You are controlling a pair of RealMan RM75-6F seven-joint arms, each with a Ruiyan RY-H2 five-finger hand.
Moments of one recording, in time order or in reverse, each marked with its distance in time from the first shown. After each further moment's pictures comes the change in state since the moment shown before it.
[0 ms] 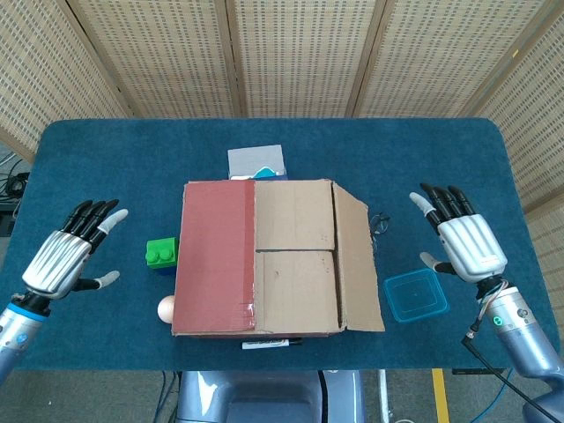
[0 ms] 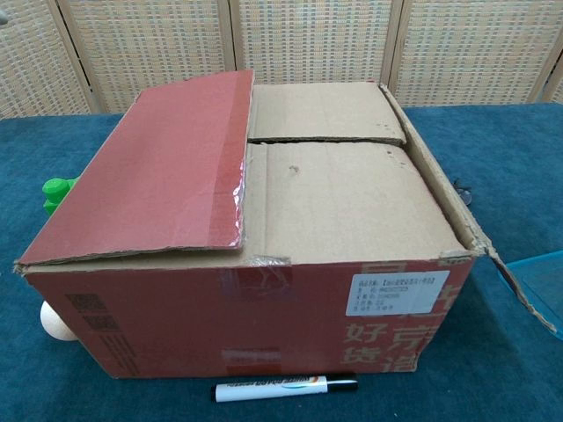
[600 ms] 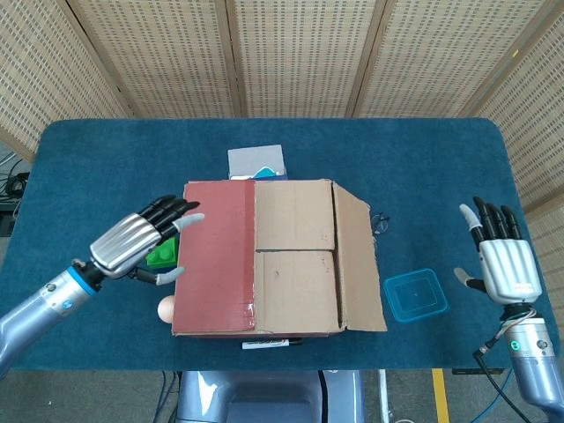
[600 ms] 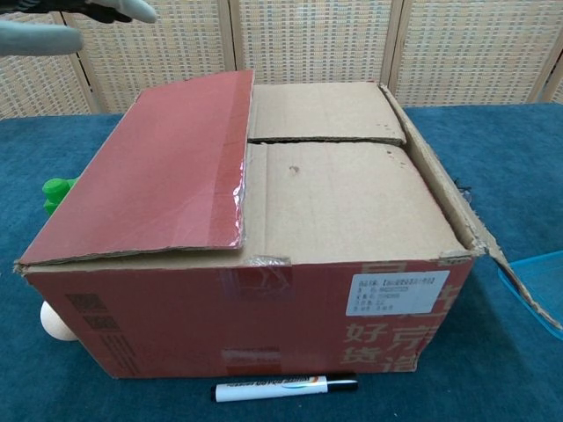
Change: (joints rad) left arm -0.312 0.065 -0.028 -0.036 0.127 -0.287 -0.278; right arm -0.163 -0.122 -0.025 0.054 0.047 0.209 -0.114
